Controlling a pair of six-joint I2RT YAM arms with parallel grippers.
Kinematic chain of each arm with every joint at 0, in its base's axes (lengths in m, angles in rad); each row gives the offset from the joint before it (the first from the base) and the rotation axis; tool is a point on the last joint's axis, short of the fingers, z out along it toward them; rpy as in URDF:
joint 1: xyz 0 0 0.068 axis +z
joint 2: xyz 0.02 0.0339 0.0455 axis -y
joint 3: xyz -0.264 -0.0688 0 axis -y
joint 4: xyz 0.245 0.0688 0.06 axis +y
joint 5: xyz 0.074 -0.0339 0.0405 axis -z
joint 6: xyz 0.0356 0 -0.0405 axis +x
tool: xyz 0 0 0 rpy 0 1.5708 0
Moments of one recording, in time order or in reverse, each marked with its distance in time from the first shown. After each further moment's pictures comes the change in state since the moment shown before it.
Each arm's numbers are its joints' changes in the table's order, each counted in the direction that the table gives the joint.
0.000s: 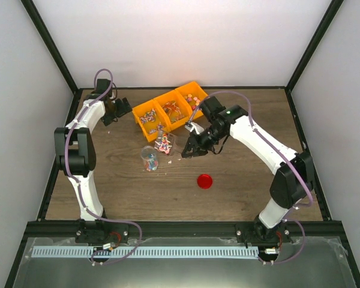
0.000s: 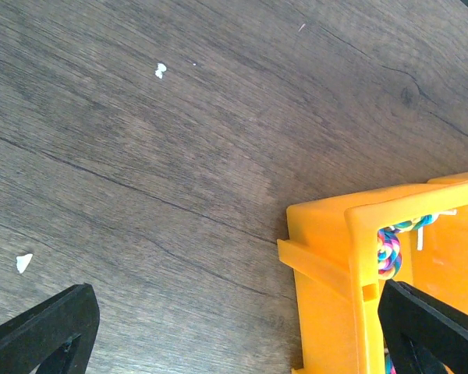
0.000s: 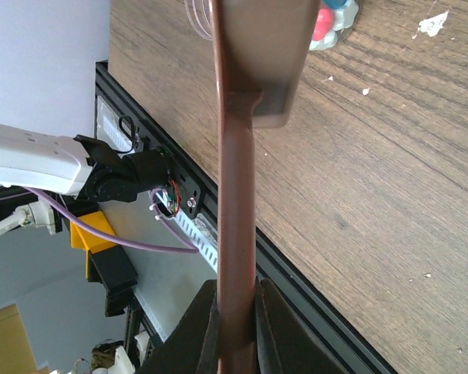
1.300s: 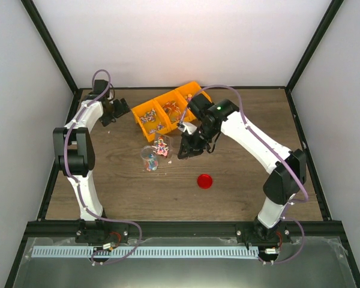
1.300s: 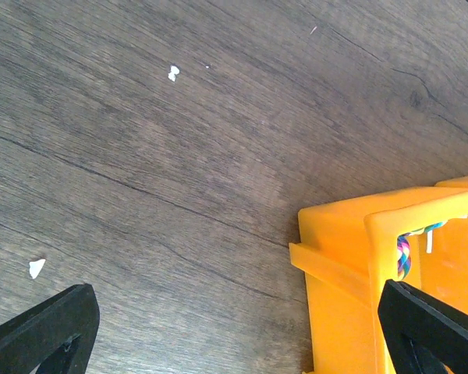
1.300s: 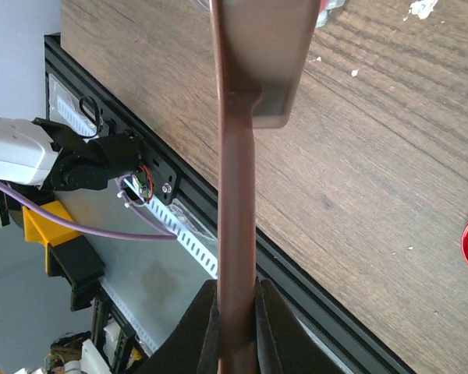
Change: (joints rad) left arm 0.023 0.000 -0.013 -0.011 0.023 0.015; right arm 0.102 -0.079 0.208 0.185 0.149 0.011
